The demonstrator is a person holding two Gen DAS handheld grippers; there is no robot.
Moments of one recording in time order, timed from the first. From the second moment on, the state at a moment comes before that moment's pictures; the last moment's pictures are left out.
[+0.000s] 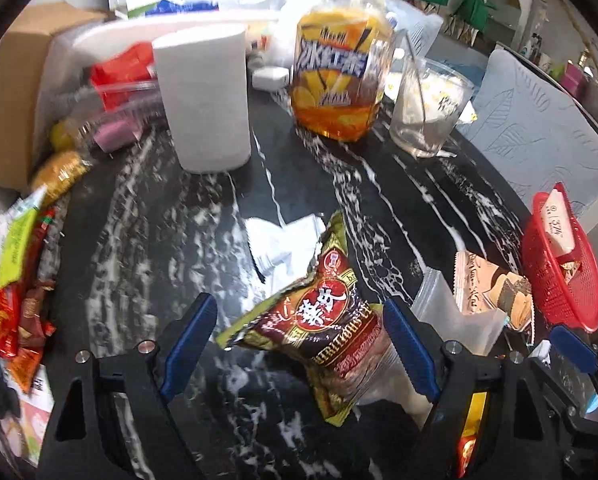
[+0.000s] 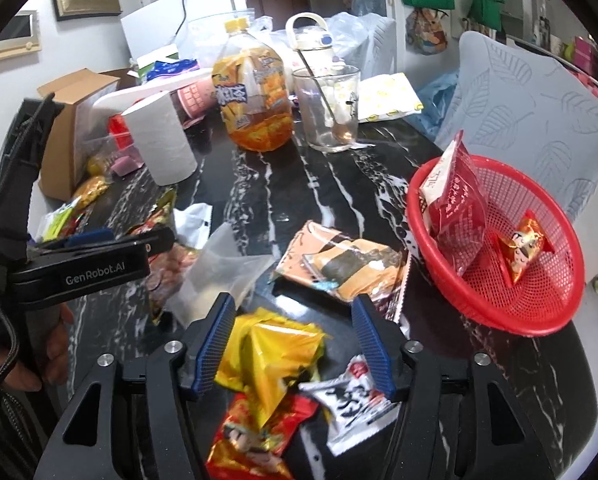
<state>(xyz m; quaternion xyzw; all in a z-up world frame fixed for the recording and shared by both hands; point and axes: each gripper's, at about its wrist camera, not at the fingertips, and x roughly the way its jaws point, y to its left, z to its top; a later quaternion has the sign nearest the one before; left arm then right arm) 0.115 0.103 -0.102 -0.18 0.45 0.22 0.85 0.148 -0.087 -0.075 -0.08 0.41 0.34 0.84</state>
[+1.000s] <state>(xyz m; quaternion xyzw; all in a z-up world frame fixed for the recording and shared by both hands) 0.072 0.069 -0.105 -0.18 0.46 0.12 0.86 0.134 -0.129 -0.082 -0.06 0.44 0.31 0.84</state>
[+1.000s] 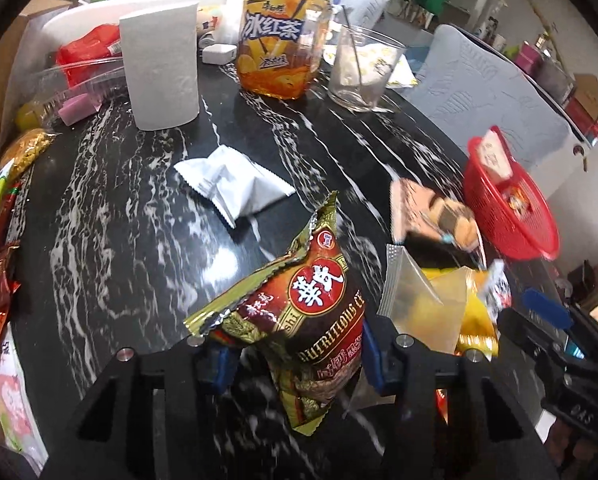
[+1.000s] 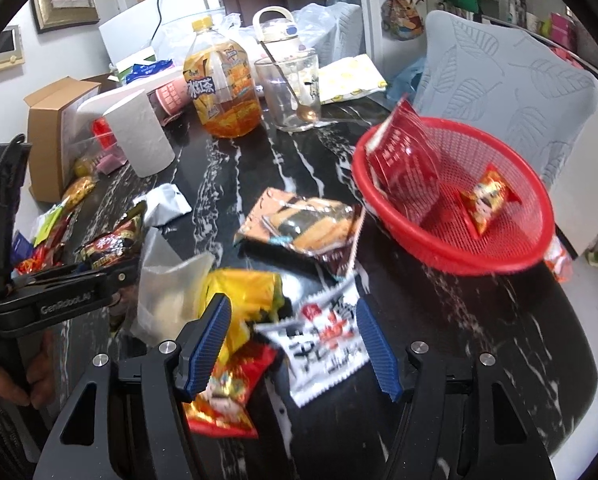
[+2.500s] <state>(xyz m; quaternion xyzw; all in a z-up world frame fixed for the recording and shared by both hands) 0.079 0.101 -0.095 -0.18 0.43 0.13 0.87 0.199 -0.079 -0.113 -0.08 0.48 0.33 0.81</state>
